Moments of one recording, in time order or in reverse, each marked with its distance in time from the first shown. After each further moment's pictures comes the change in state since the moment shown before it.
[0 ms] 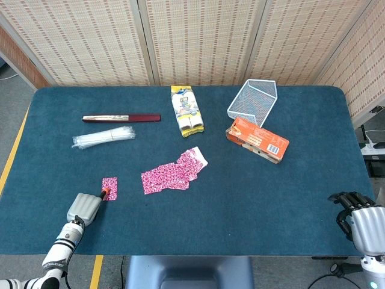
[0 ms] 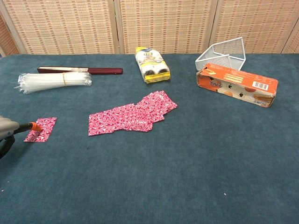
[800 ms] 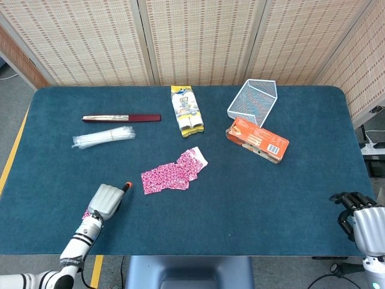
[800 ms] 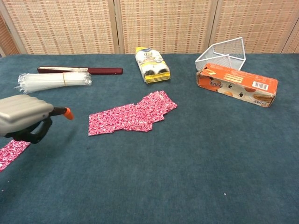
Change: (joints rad) left arm -0.043 -0.094 -0.096 -0.014 0.146 0.001 -0.015; right arm -0.003 0.017 -0.004 -0.011 -0.002 -0.002 0.019
